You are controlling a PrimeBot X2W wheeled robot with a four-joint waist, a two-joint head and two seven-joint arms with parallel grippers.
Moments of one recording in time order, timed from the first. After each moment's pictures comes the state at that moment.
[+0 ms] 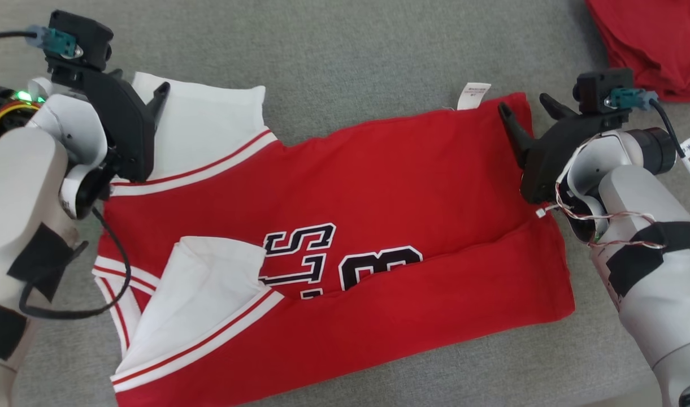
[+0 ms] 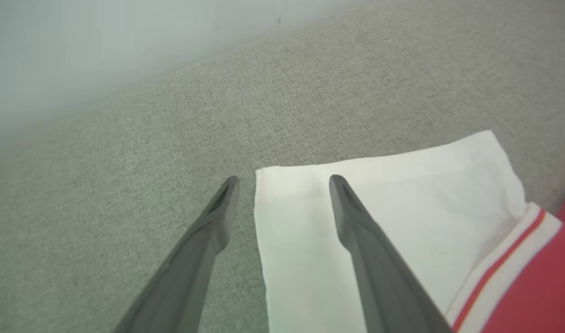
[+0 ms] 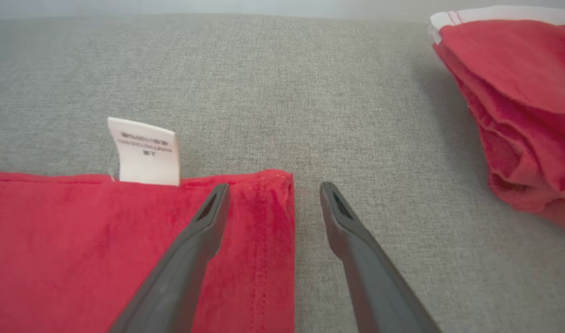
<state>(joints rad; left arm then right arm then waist) -1.11 0.46 -0.65 0.71 -0.68 -0.13 0.37 -0.96 -0.28 0.42 0.87 0.48 0.13 0.11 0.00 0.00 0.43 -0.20</state>
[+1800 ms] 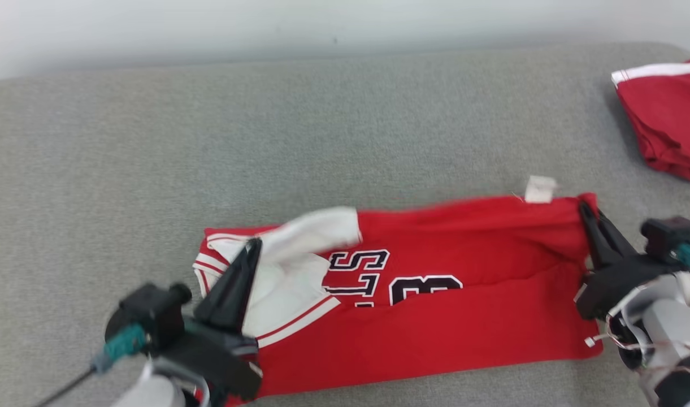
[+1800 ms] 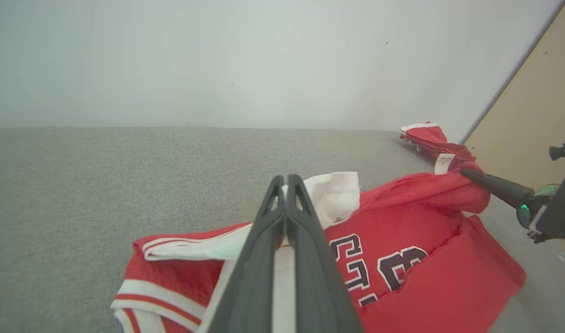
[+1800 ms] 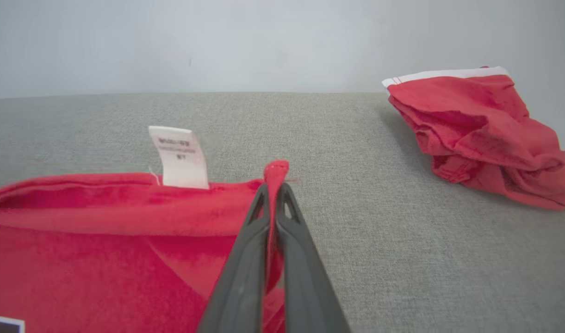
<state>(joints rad) -0.45 0.51 -0.74 0.06 -0.83 0.11 -0.26 -0.57 -0.41 0.39 0.77 0.55 0.13 -0.26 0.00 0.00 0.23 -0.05</state>
